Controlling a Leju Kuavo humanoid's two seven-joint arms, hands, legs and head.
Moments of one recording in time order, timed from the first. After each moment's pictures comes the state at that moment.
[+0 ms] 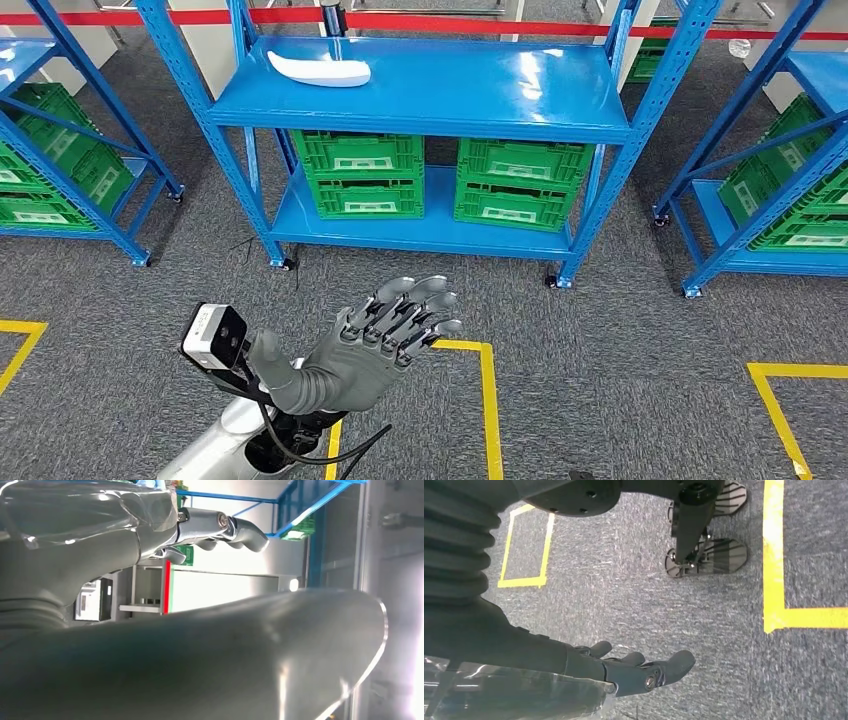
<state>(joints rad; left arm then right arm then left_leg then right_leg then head) -0.28 0.08 -0.81 -1.63 0.64 -0.58 -0.40 -0.09 -0.10 0.83 -0.26 -0.79 -0.25 0.09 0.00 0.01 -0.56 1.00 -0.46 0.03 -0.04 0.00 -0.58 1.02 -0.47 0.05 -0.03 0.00</state>
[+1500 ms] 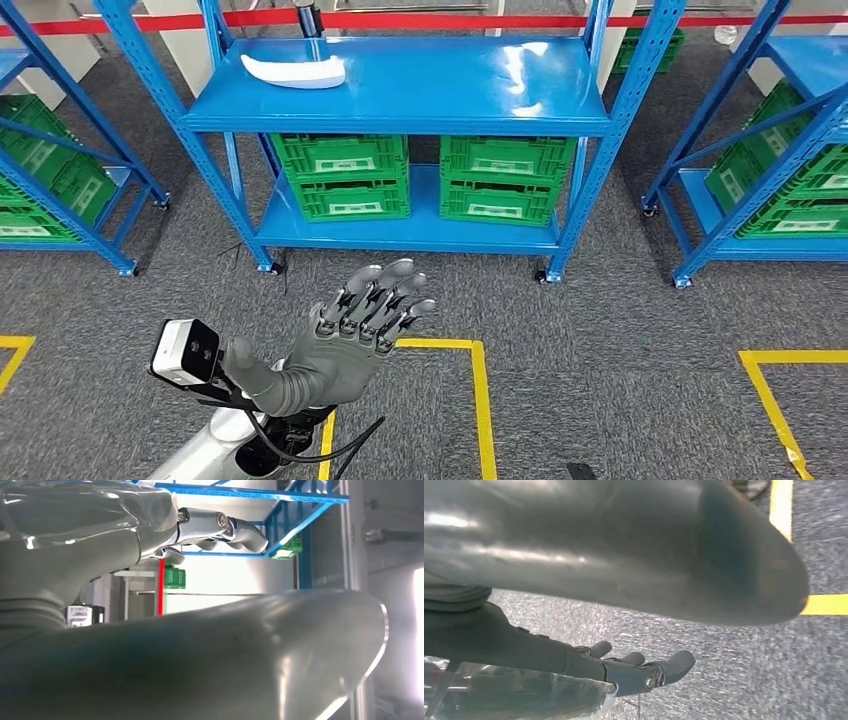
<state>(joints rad) -0.27 0.11 -0.81 -1.67 0.57 -0.48 -0.51 -0.12 -0.11 0.86 -0.26 -0.76 -0.24 0.14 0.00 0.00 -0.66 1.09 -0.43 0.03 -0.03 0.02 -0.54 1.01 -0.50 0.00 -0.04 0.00</state>
